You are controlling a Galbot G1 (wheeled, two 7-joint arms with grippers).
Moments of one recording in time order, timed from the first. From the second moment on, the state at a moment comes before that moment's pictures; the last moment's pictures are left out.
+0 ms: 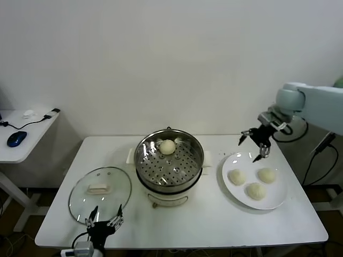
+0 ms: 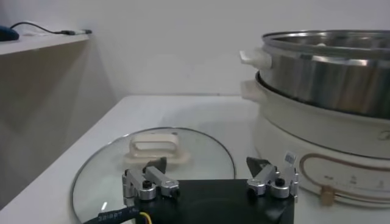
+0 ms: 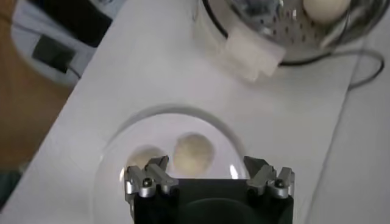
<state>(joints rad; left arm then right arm) 1.72 -1.47 -0.55 -2.03 -0.12 0.20 -0.11 0.78 0.78 -1.81 1.21 0.56 0.07 -1.02</state>
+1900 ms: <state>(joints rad) 1.72 -1.46 -0.55 -2.05 -0.12 0.20 -0.10 0.97 0.98 -1.69 1.28 0.82 -0.26 -1.03</state>
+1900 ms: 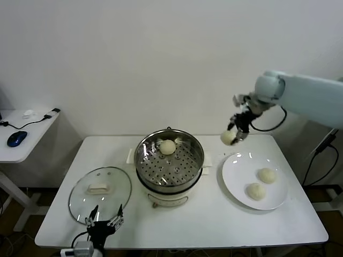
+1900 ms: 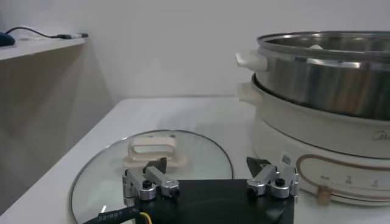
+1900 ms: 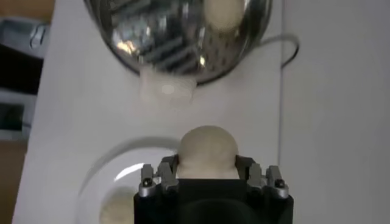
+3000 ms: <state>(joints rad) 1.72 -1.46 -0.54 -2.05 -0.12 0.19 -0.11 0.65 1.47 -1.58 1.12 0.90 -0.51 -0.74</state>
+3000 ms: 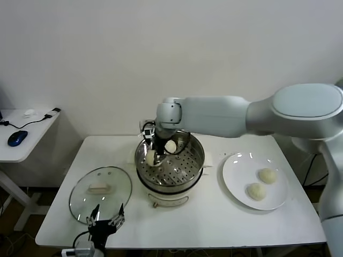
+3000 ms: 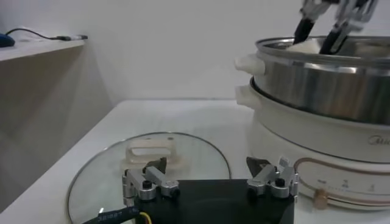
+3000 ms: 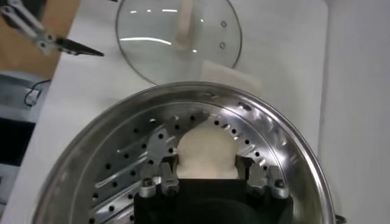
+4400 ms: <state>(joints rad) 1.74 -1.49 -0.52 -2.08 -0.09 0.19 -0.11 0.65 0.61 -1.64 1.36 0.38 -0.19 -1.05</state>
